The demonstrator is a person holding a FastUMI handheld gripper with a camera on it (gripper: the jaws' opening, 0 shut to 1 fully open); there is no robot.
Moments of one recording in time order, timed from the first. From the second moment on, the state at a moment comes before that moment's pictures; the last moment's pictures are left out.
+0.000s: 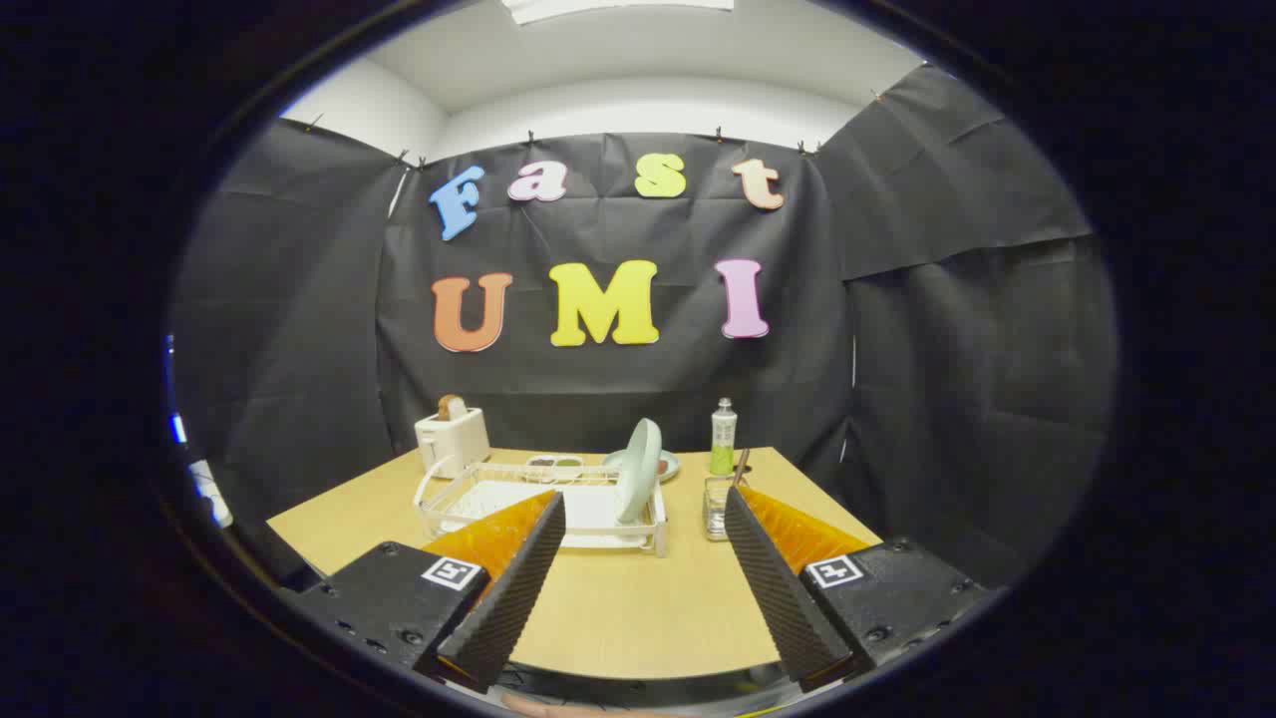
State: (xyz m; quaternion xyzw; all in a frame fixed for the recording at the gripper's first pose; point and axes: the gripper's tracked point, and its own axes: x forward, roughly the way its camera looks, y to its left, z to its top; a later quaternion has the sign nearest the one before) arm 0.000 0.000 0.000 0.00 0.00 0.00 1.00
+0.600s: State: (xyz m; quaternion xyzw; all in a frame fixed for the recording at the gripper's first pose) arm 0.003 -0.003 0.002 0.01 -0.01 0.00 1.00
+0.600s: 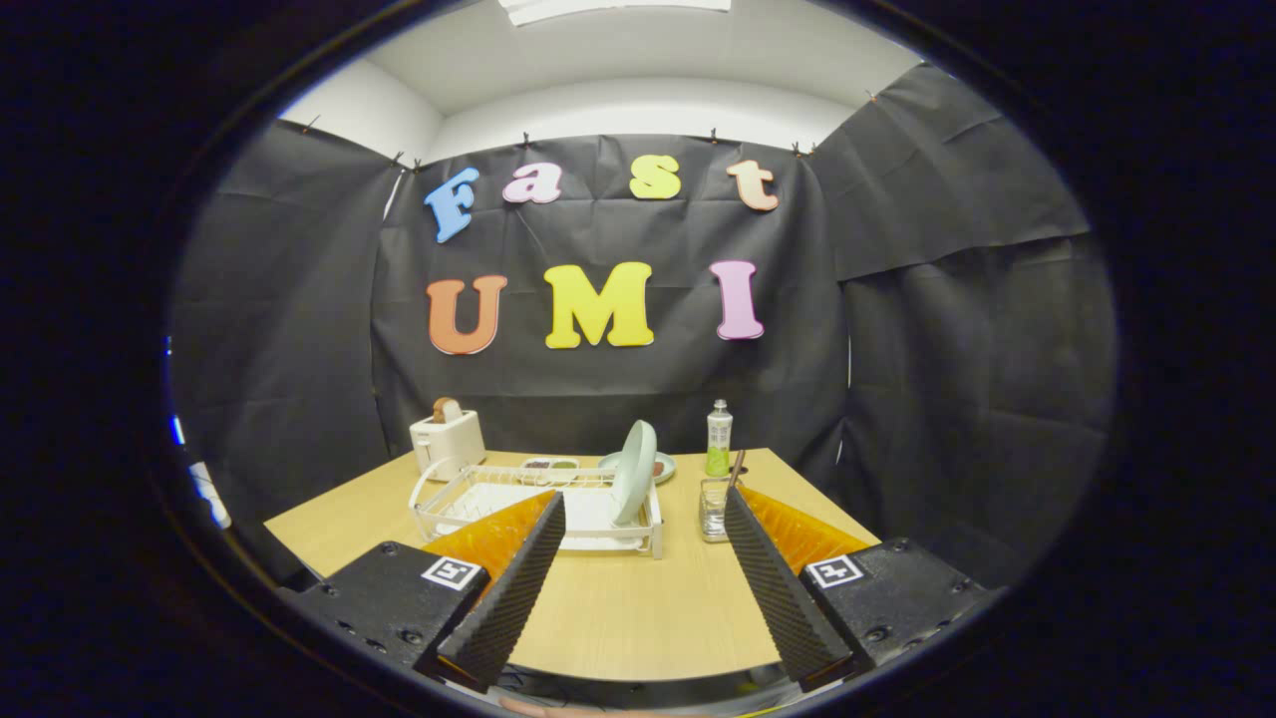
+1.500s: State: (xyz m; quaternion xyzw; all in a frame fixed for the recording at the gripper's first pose) arm 0.144 -0.014 0.047 0.03 0.04 0.00 1.00
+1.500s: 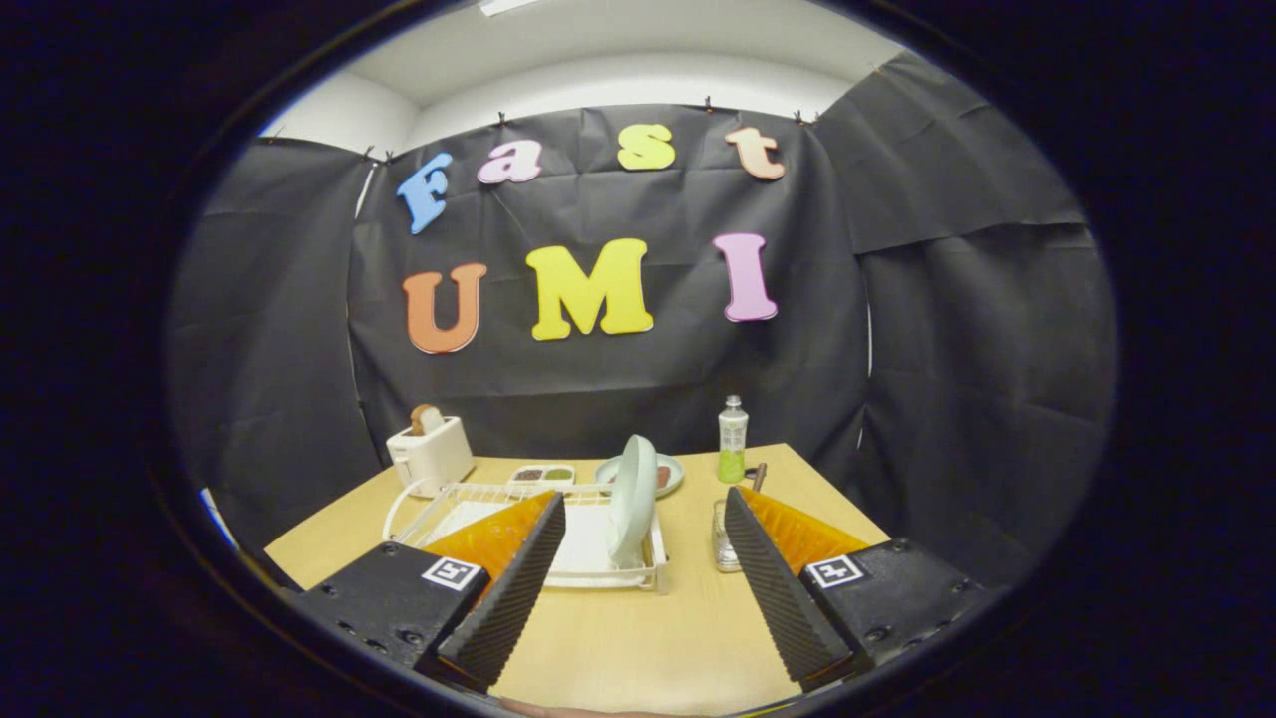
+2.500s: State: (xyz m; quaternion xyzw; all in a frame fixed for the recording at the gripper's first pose) arm 0.400 -0.007 0.037 -0.15 0.39 -0.10 0.90
